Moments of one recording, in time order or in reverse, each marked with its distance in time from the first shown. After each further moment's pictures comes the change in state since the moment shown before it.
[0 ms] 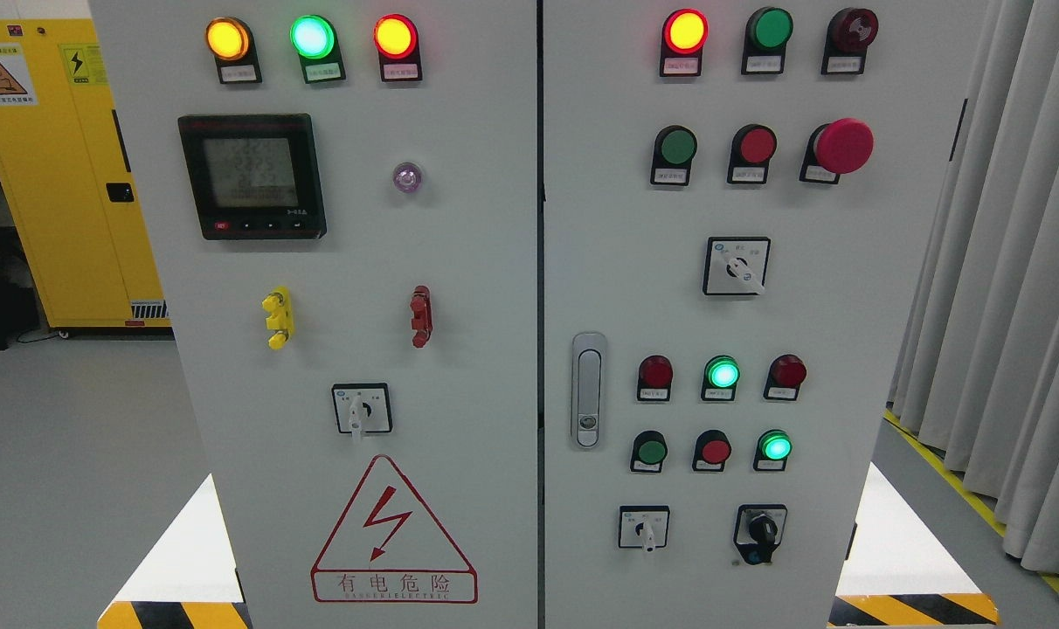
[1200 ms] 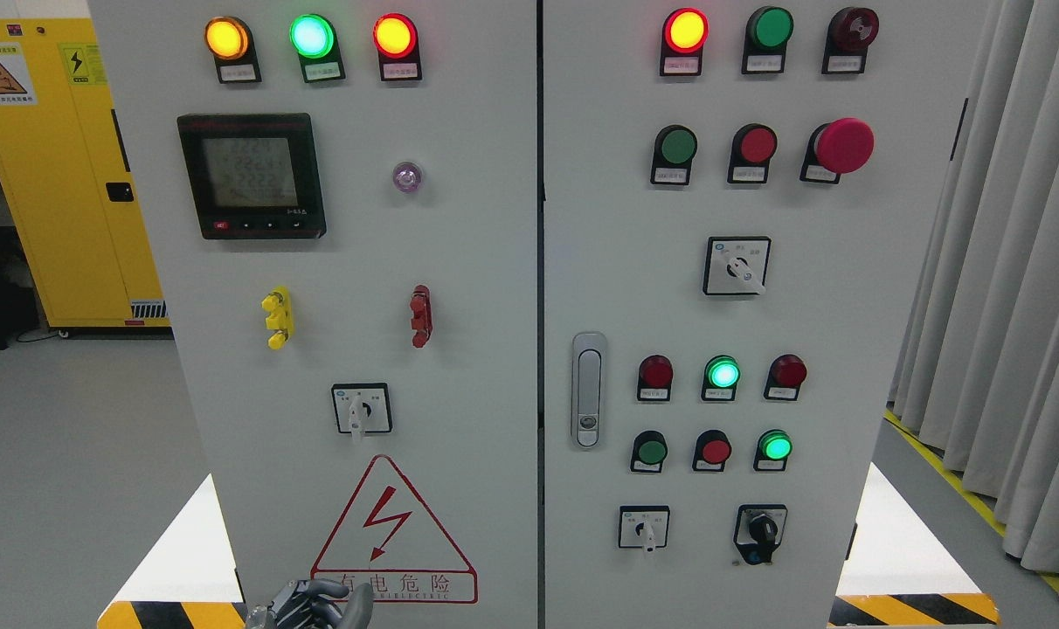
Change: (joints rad) left arm -0.290 -0.074 -0.061 -0.289 -0.120 0.421 0.162; right arm 0.000 0.000 0.000 0.000 0.000 0.000 0.000
